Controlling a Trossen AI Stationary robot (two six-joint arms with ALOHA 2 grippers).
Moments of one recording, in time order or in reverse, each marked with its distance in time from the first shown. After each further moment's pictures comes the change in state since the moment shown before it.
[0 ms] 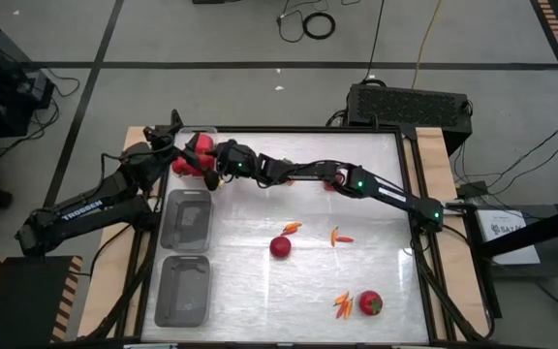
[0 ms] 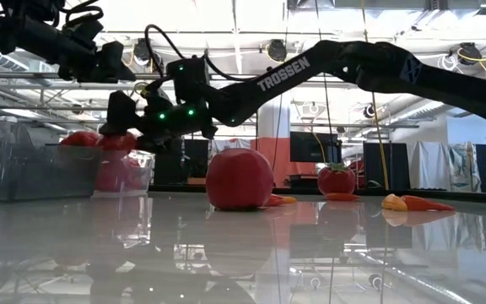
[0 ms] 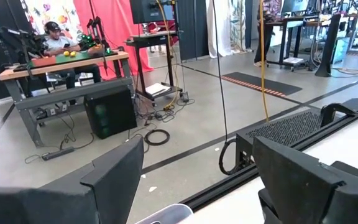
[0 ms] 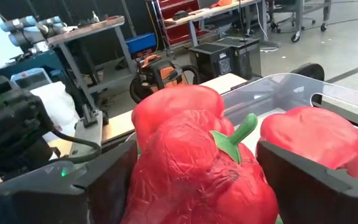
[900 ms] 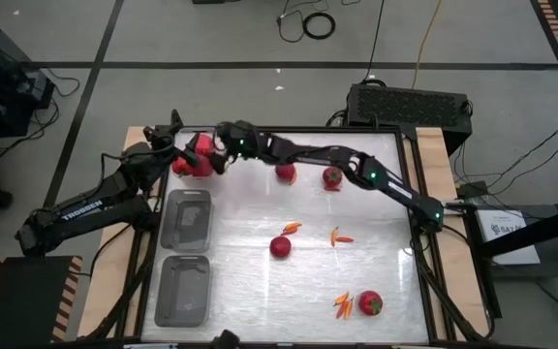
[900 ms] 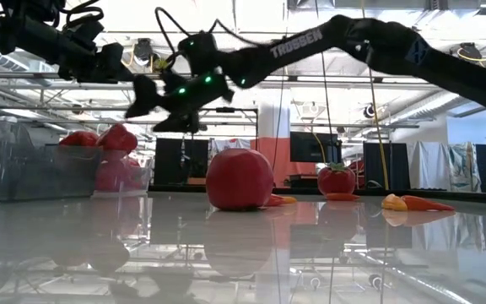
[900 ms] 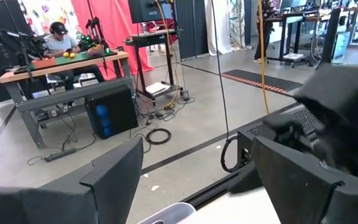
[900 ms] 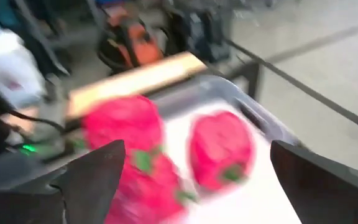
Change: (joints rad) left arm 0.000 0.000 0.000 -0.008 0.002 0.021; right arm -0.070 -0.186 0.000 -0.406 0.005 -0.096
